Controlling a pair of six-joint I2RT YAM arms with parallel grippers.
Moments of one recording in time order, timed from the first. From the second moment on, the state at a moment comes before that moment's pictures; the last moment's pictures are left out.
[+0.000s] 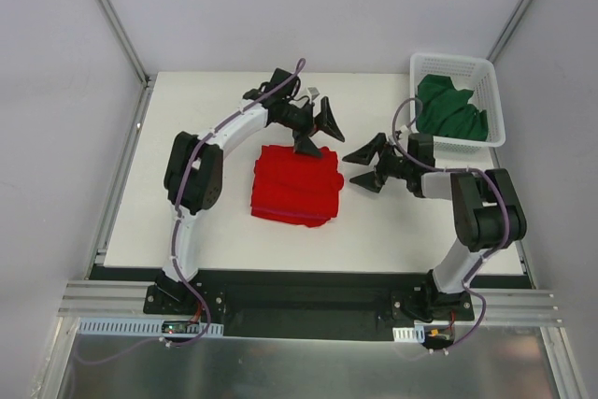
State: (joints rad) left arm -0.48 2.15 1.83 -0.60 0.89 -0.80; right arm 0.14 1.71 0.72 0.34 -0.85 1.06
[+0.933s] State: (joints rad) left arm -0.53 2.19 1.72 -0.60 0.83 -0.83; right arm 0.15 1.54 0.73 0.32 -0.85 1.03
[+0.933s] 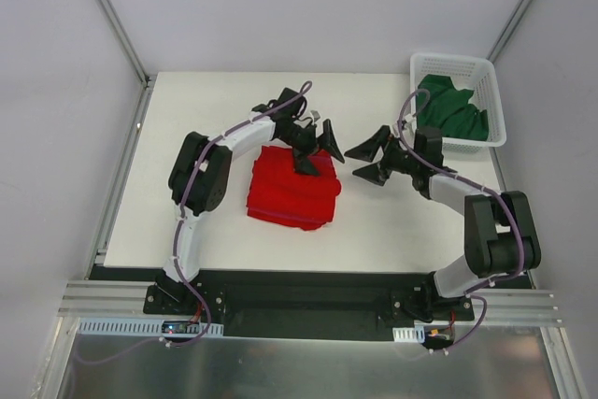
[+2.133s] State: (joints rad) left arm -0.48 2.17 1.68 -0.62 0.81 -0.85; right arm 0.20 1.75 0.52 0.85 -0.85 1.27
